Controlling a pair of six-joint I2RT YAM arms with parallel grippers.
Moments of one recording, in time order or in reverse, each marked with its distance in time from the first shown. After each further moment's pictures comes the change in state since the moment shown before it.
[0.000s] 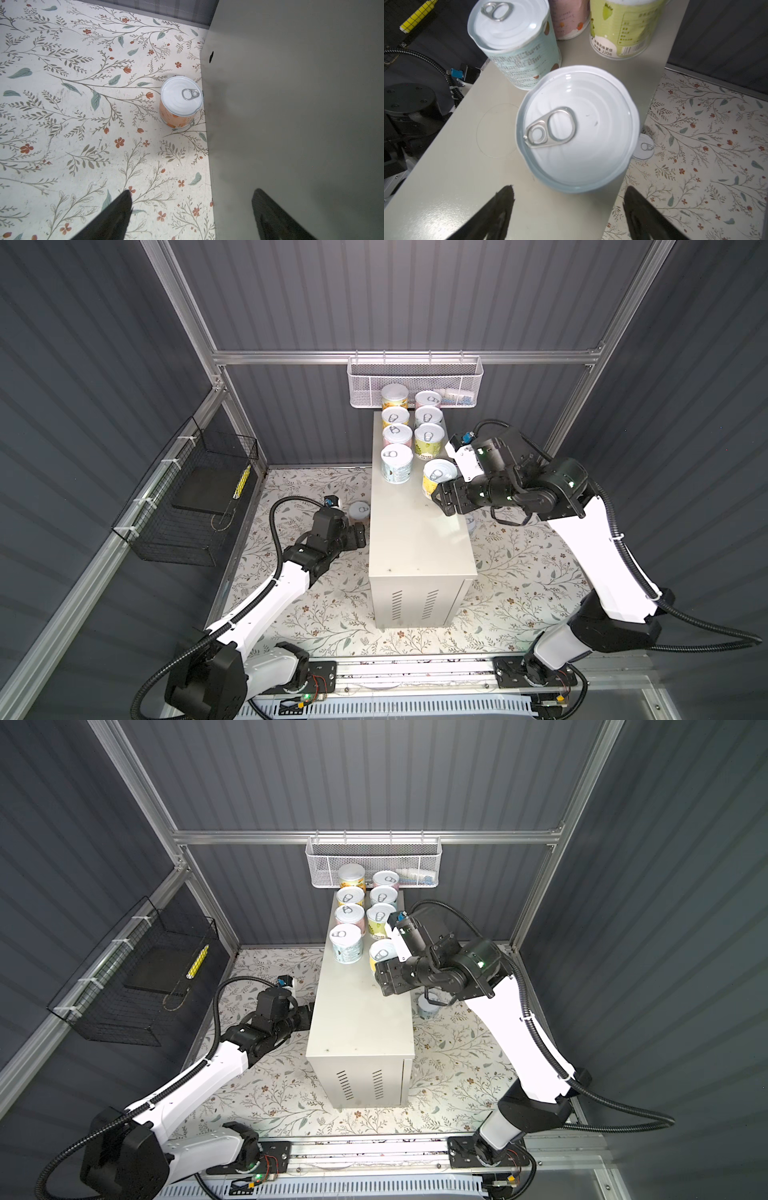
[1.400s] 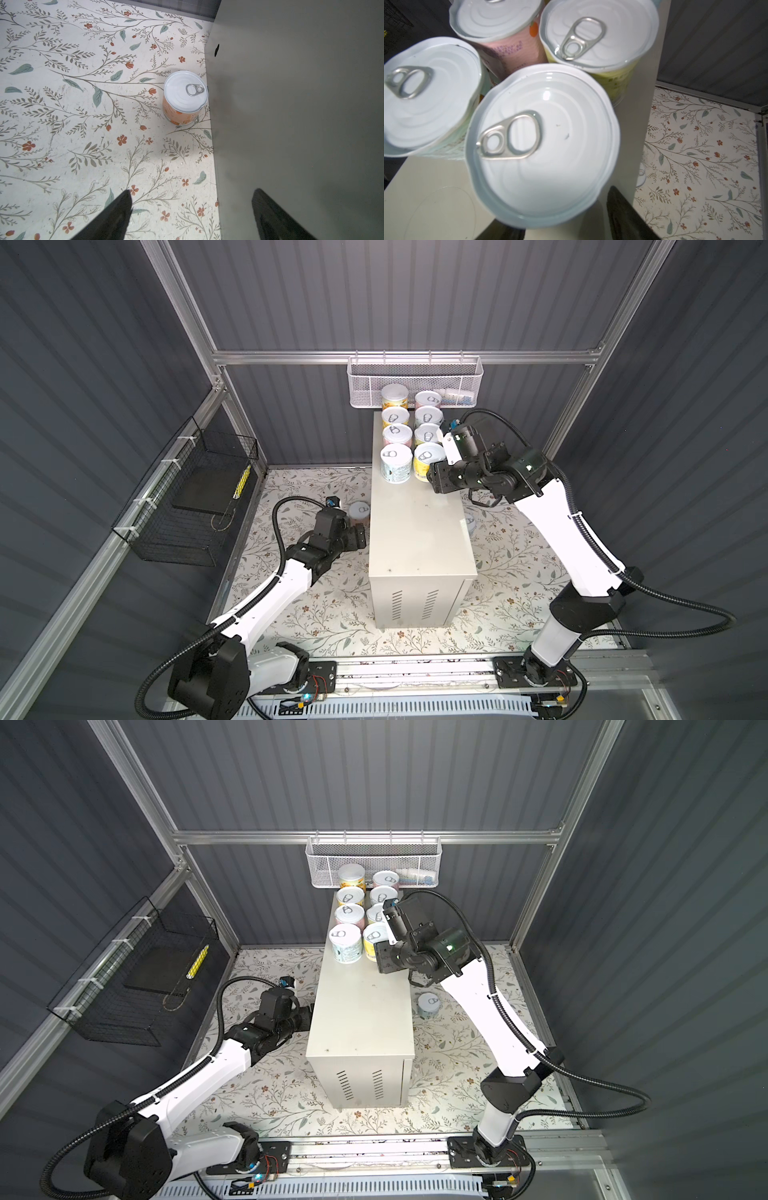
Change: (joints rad) left arm 0.000 0.030 0.000 0.000 -0.016 0.008; right arm -0.069 0.143 0.028 0.158 0.081 -0.003
